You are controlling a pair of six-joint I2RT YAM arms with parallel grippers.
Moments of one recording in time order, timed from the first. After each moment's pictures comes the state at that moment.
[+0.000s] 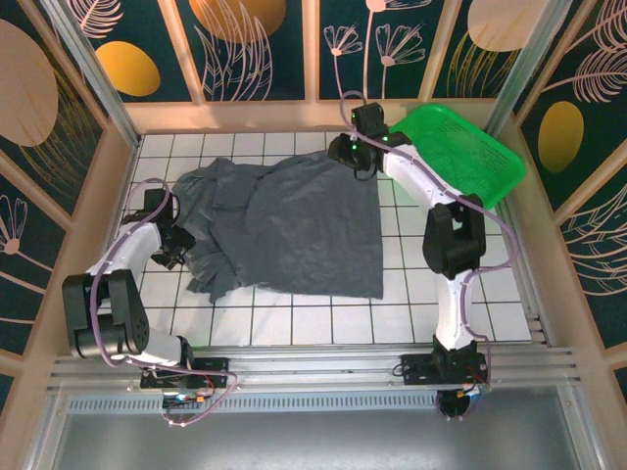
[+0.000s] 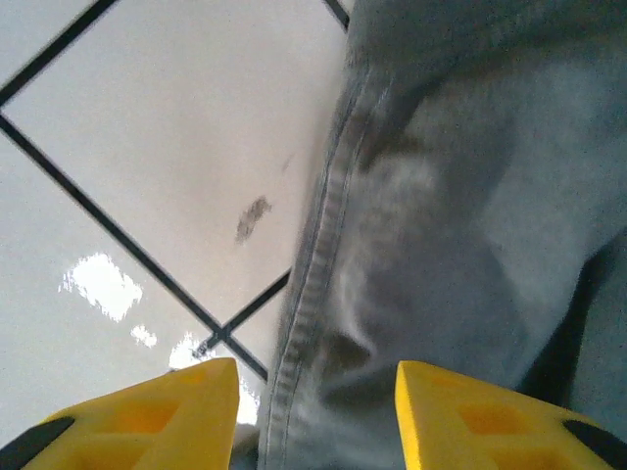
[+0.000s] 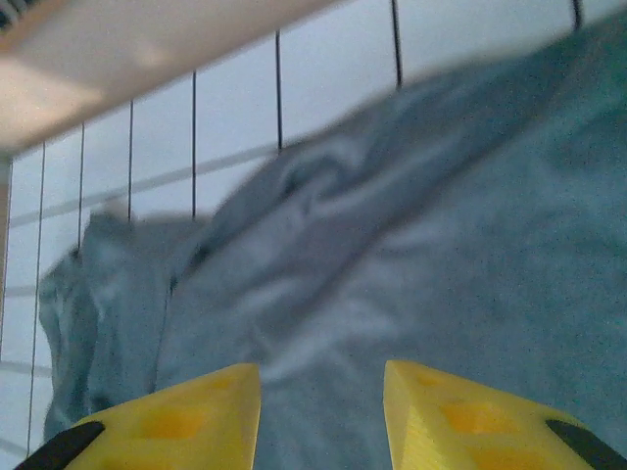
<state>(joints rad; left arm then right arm) 0.11 1.44 0.88 -0.72 -0.03 -0.81 0.42 2.05 1.82 -0.57 -0.20 0.62</state>
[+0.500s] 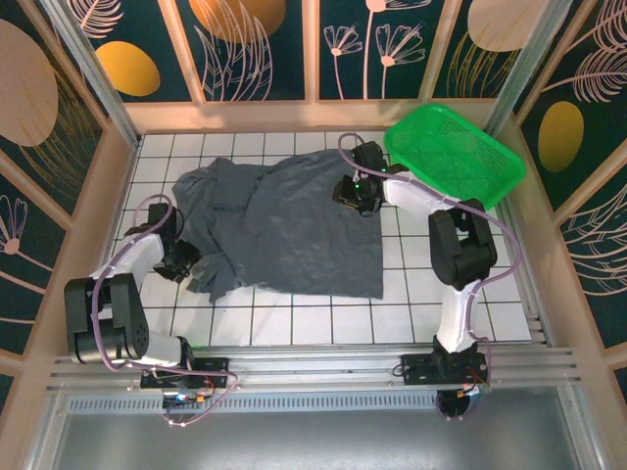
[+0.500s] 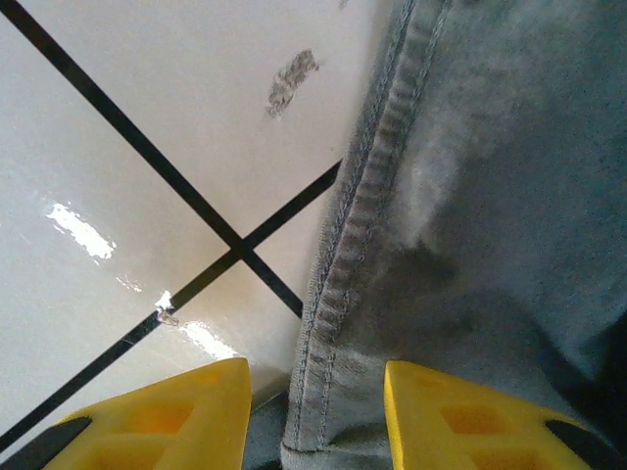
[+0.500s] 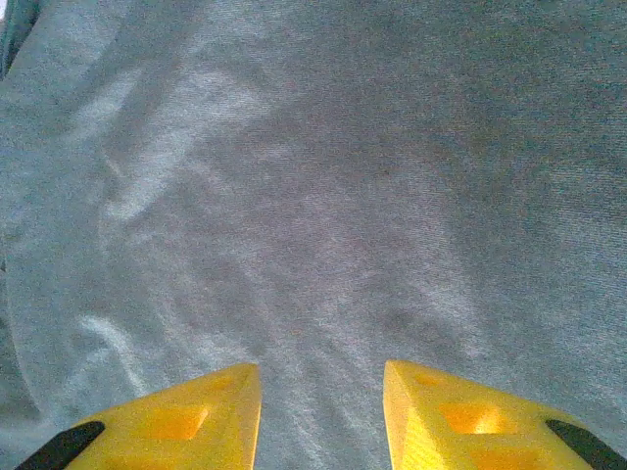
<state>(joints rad) 0.11 1.43 0.77 -0.69 0.06 -0.84 0.43 1.97 1.47 -0.52 -0.24 0.65</state>
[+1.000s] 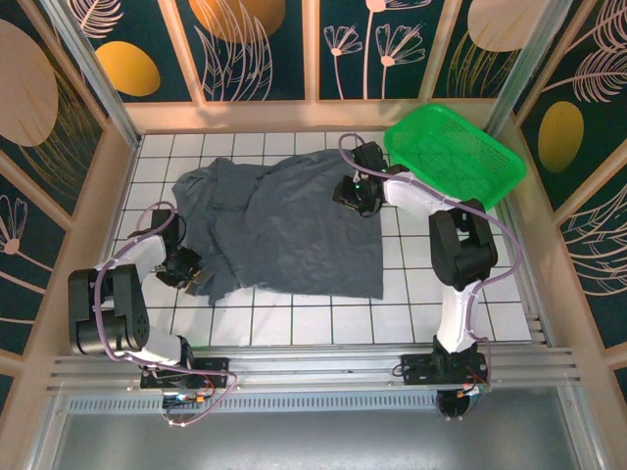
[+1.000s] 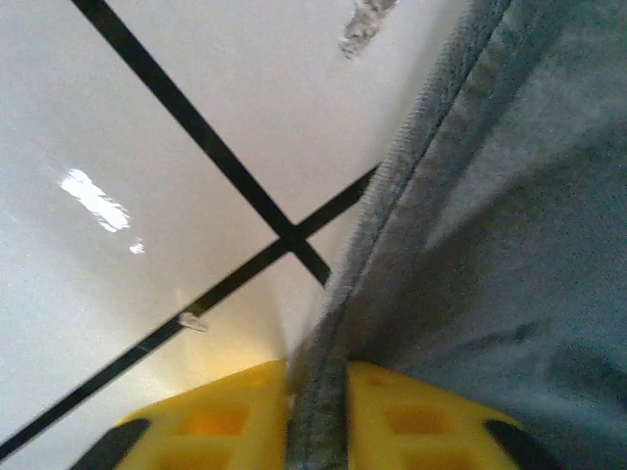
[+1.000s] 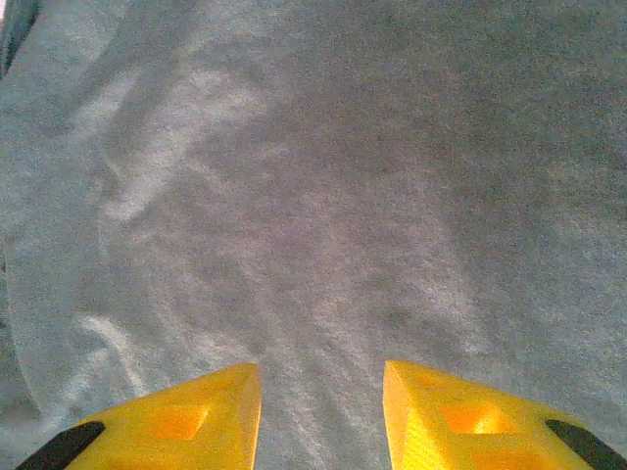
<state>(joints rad) 0.11 1.48 0.73 -0.68 0.06 -0.85 0.43 1.95 1.45 -0.52 -0.24 0.66</state>
